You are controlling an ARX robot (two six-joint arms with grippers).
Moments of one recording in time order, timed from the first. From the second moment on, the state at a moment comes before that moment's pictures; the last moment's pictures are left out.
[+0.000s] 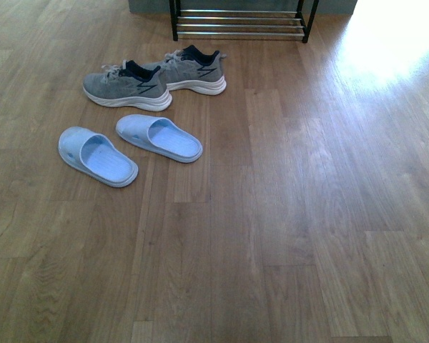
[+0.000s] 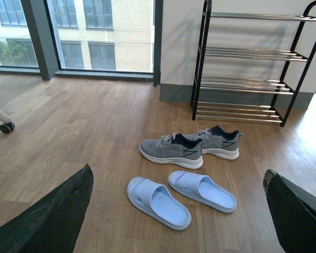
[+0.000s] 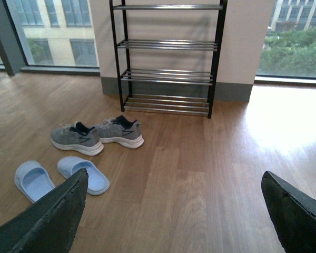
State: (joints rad) left arm 0.00 0.02 0.01 0.00 0.00 0.00; right arm 0.00 0.00 0.02 0.00 0.00 0.00
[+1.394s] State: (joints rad) left arm 0.00 0.02 0.01 0.00 0.00 0.00; right arm 0.00 0.00 0.02 0.00 0.00 0.00
